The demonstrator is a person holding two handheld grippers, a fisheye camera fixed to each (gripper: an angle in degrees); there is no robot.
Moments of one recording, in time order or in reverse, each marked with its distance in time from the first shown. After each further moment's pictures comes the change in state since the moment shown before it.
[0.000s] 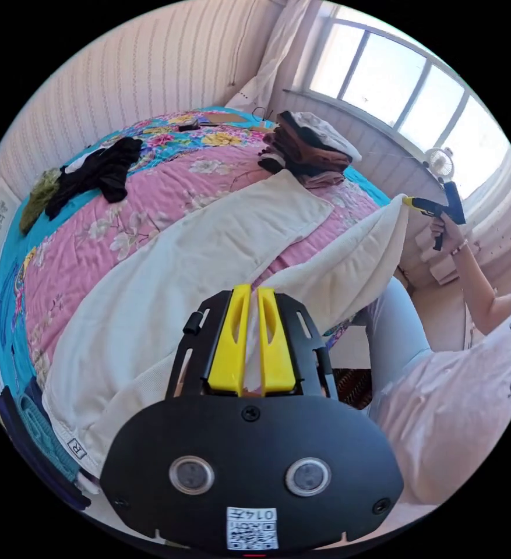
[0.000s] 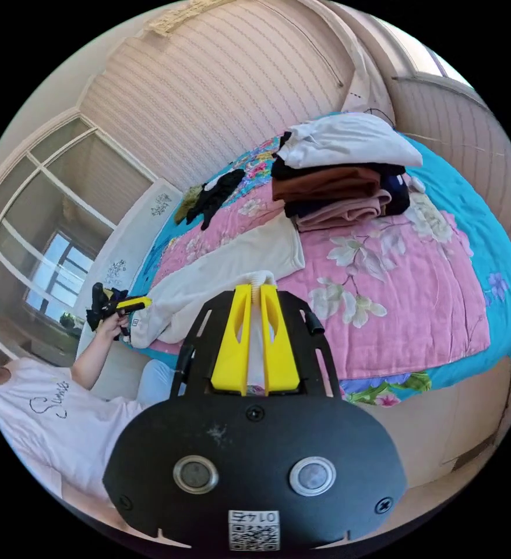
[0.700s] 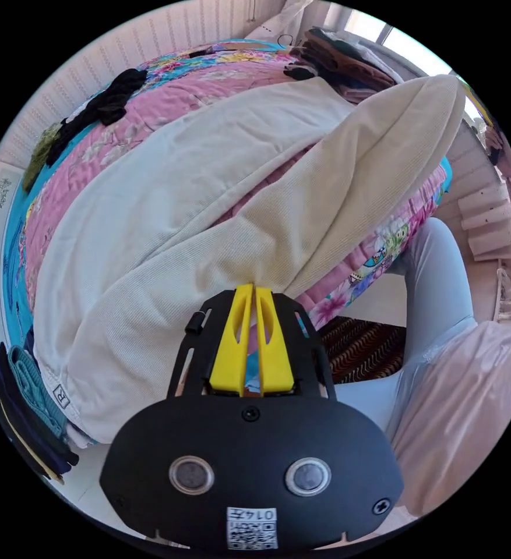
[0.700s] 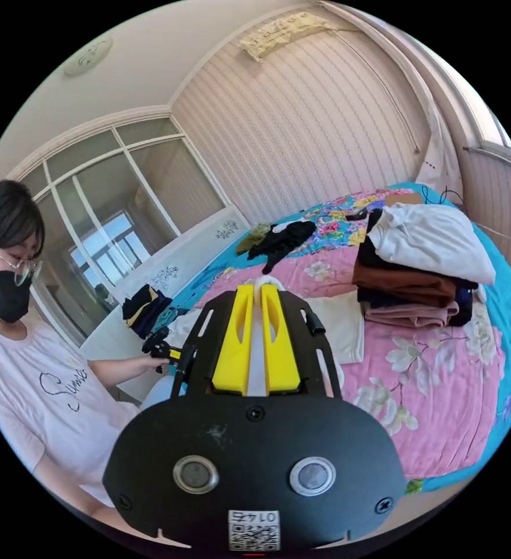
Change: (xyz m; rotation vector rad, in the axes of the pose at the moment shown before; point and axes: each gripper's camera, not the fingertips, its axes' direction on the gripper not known) left arm 0.026 0.048 0.063 -0.283 -0.111 -0.008; right arm -0.092 -0.043 -0.062 0.256 -0.246 -0.387
